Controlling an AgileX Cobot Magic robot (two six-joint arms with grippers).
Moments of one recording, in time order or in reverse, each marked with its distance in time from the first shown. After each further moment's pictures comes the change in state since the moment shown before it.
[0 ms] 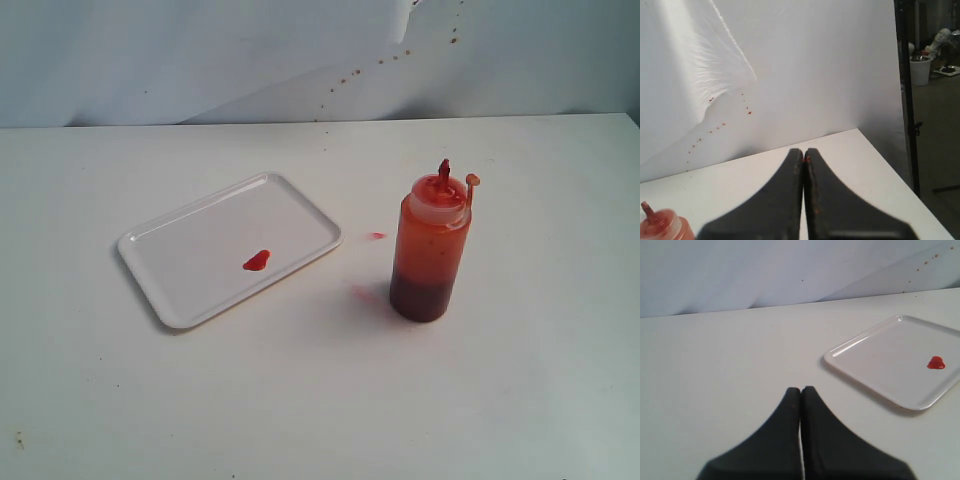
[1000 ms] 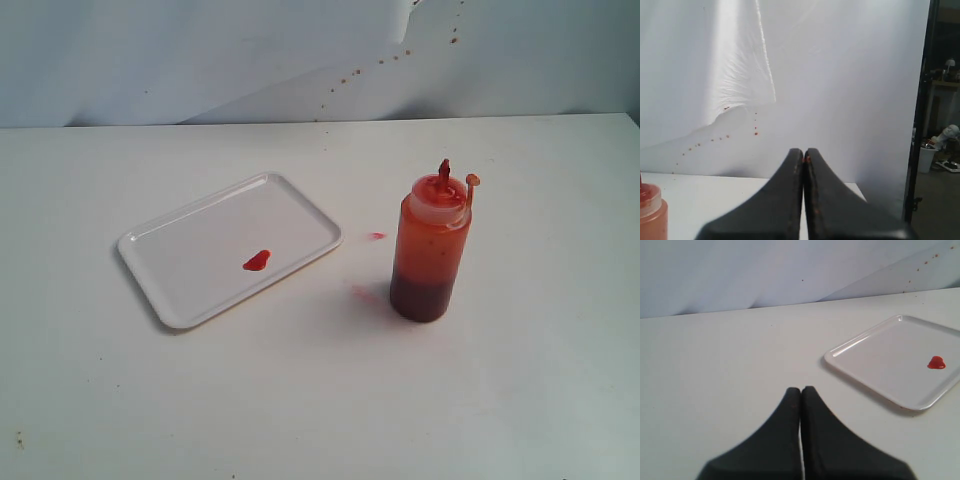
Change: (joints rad) left arm 0.000 0.000 0.000 0.000 0.000 0.003; right arm 0.000 -0.203 0.313 0.357 -0.343 -0.623
